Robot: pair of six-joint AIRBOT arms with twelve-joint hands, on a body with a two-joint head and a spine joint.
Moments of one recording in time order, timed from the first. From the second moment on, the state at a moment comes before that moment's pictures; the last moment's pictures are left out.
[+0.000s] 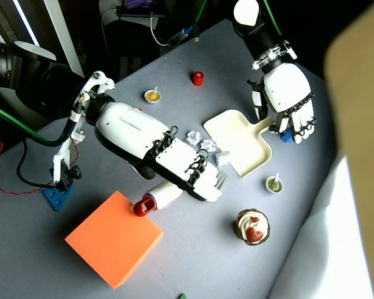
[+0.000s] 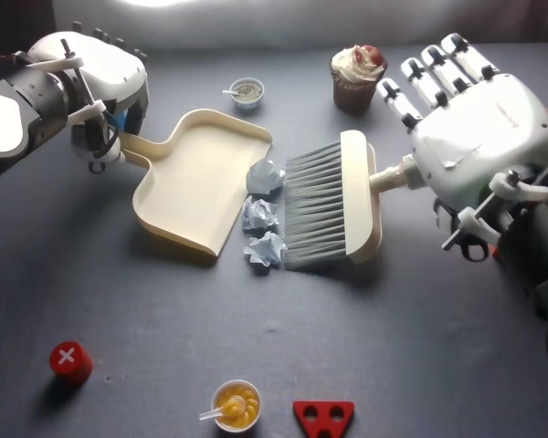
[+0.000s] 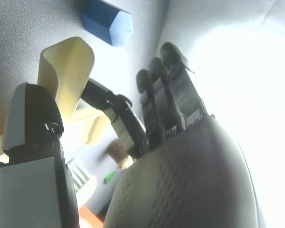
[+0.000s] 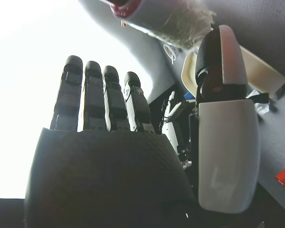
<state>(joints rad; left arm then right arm) 0.39 -1.28 1.53 2.11 0.30 -1.02 -0.53 -1.26 0.91 -2.10 -1.15 0.62</state>
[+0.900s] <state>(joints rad) 0.39 -1.28 1.53 2.11 0.30 -1.03 -0.56 -1.39 1.08 -2.12 -1.16 0.62</state>
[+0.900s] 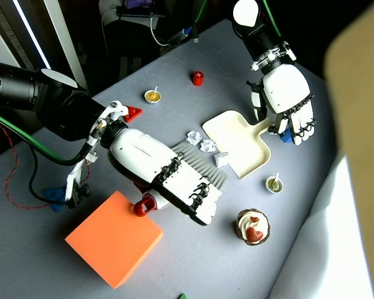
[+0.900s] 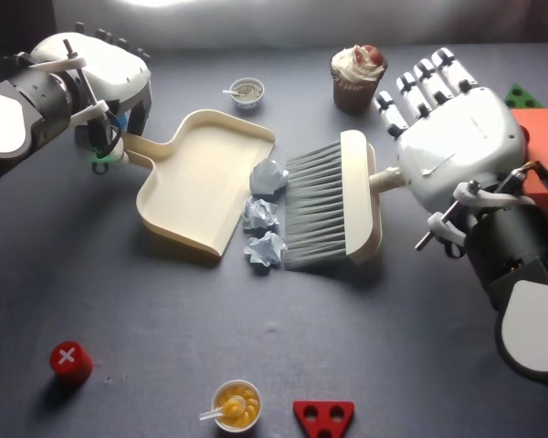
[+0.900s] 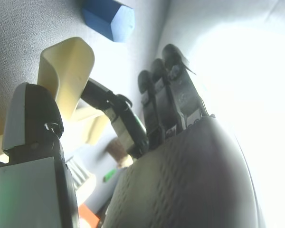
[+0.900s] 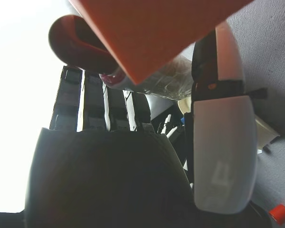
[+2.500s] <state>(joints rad) 0.39 -1.28 1.53 2.11 0.30 -1.03 -0.57 -1.45 1.16 -2.17 -1.15 0.65</state>
